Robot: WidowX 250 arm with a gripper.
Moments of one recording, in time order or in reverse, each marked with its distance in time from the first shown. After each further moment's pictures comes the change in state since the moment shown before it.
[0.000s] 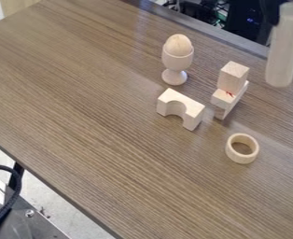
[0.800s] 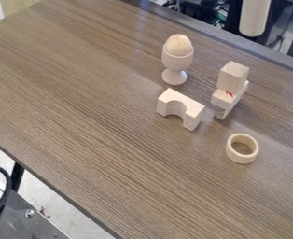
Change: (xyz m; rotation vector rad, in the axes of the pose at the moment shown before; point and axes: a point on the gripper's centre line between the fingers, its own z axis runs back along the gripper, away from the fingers) arm 0.060 0.008 0.023 0.055 -0.049 0.073
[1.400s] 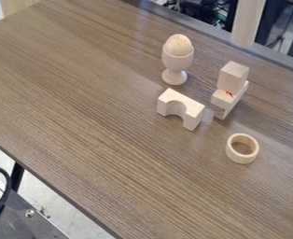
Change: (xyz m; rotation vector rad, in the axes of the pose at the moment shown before) arm 0.008 0.004 -0.026 0.096 0.042 0.006
